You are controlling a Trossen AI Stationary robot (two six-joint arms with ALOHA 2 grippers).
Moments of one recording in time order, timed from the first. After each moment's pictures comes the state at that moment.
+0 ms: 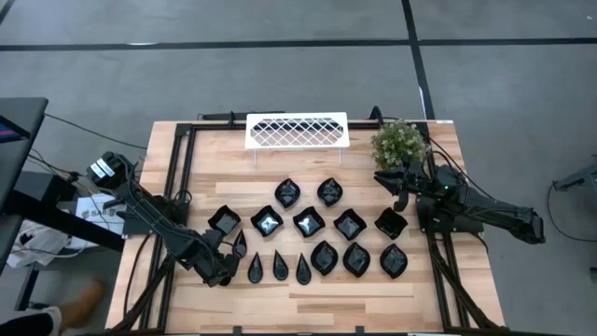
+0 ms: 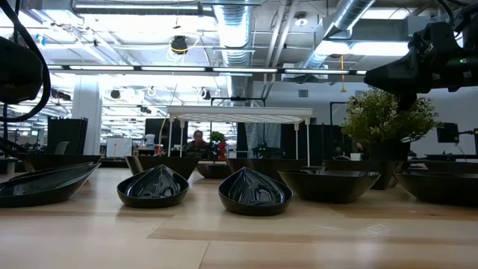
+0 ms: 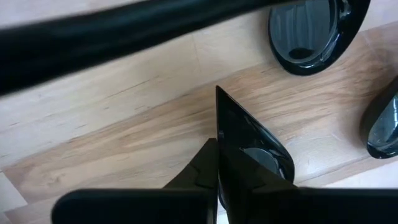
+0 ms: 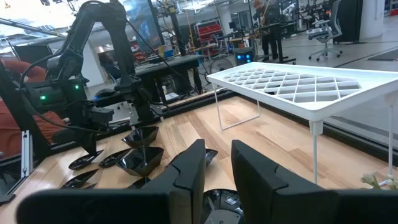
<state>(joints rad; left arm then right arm) -0.79 1.61 0.70 -0.65 -0.07 -2.02 -0.34 0.01 0.02 0.01 -0.05 0.23</state>
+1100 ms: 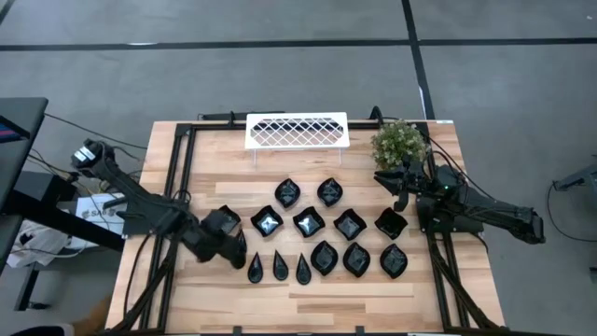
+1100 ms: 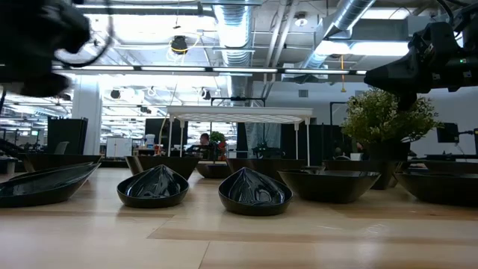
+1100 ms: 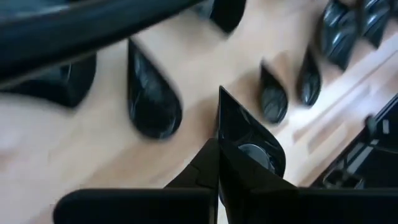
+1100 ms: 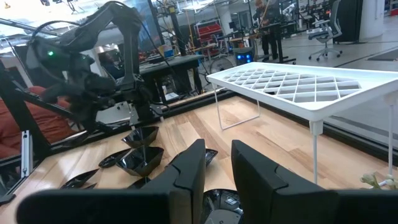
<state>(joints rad) -0.62 1.29 0.72 -0.63 -0.29 -1.64 -0.34 0.01 0.02 0.01 -0.05 0.23</state>
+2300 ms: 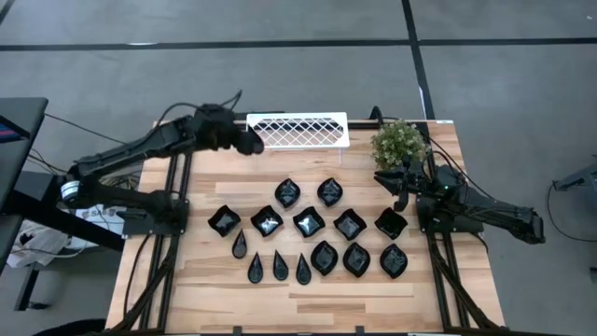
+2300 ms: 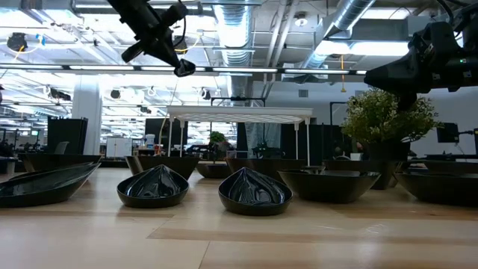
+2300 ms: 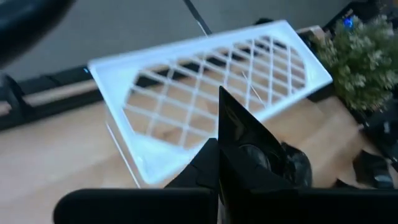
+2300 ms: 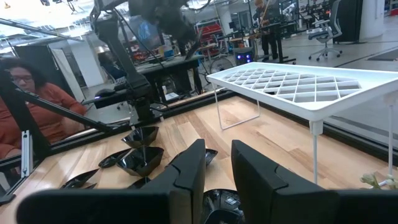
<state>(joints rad) 0.46 1.30 1.09 -0.61 -0.19 -0.54 -0.34 0.01 0.02 0.01 -0.05 0.23</state>
